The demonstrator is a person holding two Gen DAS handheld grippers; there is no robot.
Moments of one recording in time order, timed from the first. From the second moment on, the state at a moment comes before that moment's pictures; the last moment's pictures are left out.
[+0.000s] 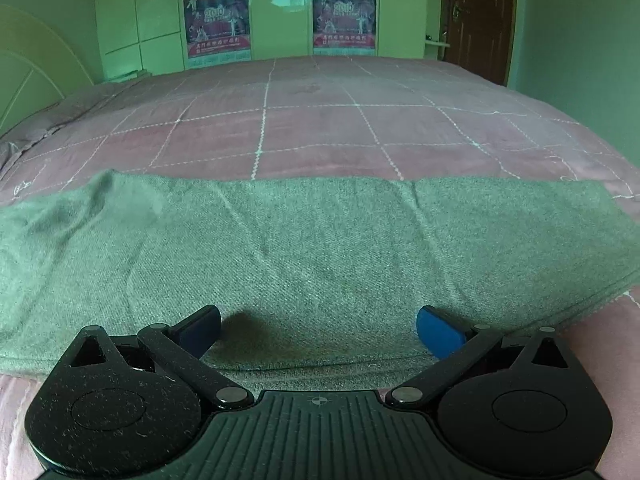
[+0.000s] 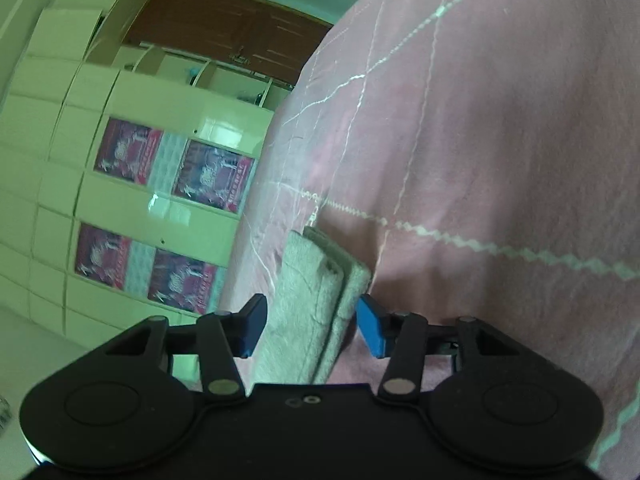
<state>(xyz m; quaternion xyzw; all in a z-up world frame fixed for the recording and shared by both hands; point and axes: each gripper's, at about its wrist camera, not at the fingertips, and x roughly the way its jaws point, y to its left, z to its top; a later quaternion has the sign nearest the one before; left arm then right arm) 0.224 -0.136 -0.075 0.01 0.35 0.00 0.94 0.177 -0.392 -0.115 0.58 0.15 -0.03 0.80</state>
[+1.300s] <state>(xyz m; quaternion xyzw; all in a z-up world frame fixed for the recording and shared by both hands) 0.067 0.282 -0.087 -0.16 0.21 0.20 0.94 0.234 0.065 -0.045 0.04 0.32 0.25 0.92</state>
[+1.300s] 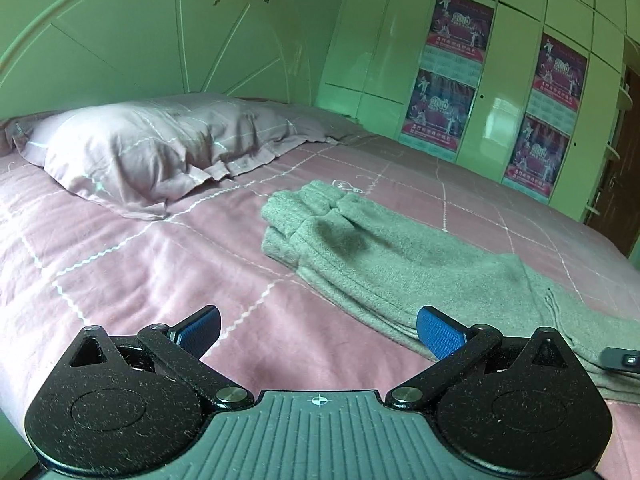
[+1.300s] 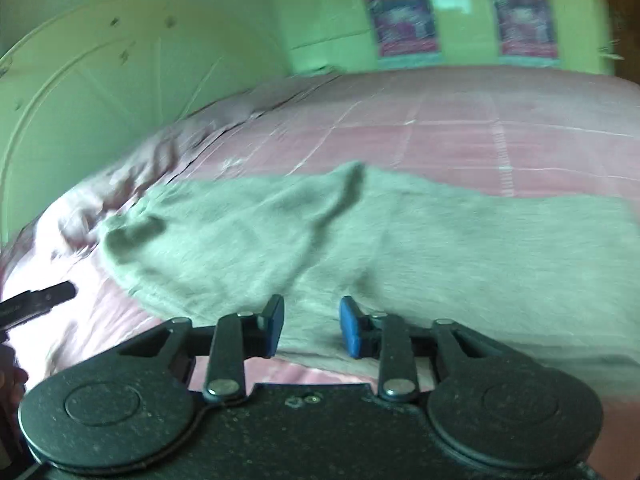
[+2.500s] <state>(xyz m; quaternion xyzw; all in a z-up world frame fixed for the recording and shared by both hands) 0.219 0.118 -0.114 -0.39 0.28 -0.08 0.87 0.244 -0.141 -0.073 0.15 0.35 0.08 0.92</state>
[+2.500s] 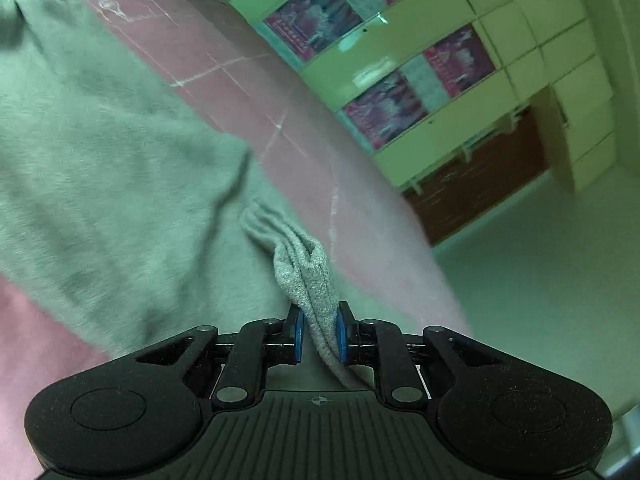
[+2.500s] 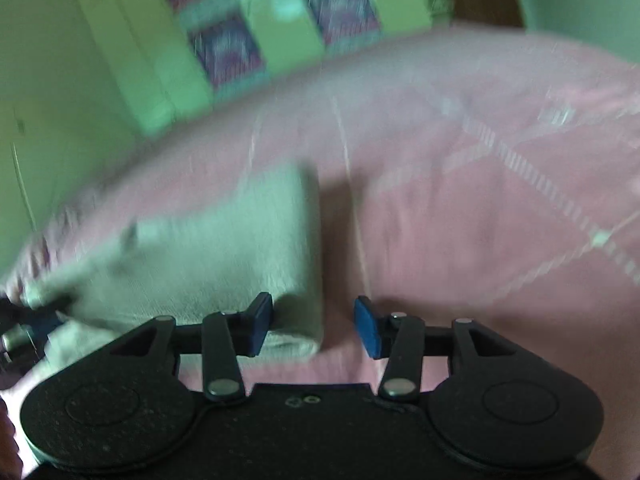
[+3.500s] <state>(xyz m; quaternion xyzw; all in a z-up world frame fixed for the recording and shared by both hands) 0.141 0.307 -0.098 -0.33 0.24 0.08 0.91 0.259 -0.109 -0.042 0.17 0.28 0.17 0.93</state>
